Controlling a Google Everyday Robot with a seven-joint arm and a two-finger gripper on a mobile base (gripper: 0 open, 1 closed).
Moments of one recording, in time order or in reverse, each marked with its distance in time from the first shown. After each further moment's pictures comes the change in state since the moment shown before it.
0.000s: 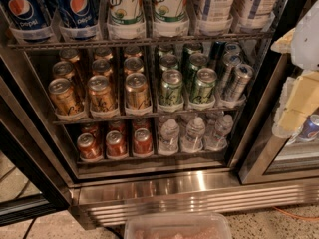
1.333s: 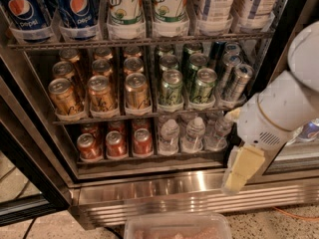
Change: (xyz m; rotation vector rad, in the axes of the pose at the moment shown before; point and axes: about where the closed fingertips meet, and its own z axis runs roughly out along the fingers) arm -0.022 0.080 0.137 -0.211 -0.146 0.055
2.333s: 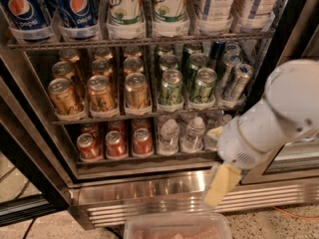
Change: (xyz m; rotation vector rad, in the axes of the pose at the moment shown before) arm -0.011 0.022 0.055 -0.071 -0.090 0.009
